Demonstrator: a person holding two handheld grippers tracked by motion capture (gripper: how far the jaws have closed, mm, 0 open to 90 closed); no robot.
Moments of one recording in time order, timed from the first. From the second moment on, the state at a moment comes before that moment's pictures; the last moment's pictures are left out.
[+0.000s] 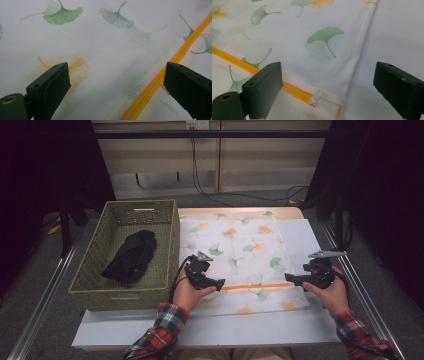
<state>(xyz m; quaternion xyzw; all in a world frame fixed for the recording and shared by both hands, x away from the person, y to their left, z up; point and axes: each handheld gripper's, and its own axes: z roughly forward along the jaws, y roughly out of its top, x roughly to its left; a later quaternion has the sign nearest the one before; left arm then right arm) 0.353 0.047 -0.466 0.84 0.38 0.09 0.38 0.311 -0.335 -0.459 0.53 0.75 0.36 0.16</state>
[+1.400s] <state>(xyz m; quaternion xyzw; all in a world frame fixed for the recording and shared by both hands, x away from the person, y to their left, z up) 0.355 0.045 -0.467 0.84 0.38 0.11 0.36 0.346 -0.347 -0.471 0.58 0.72 0.36 0.17</state>
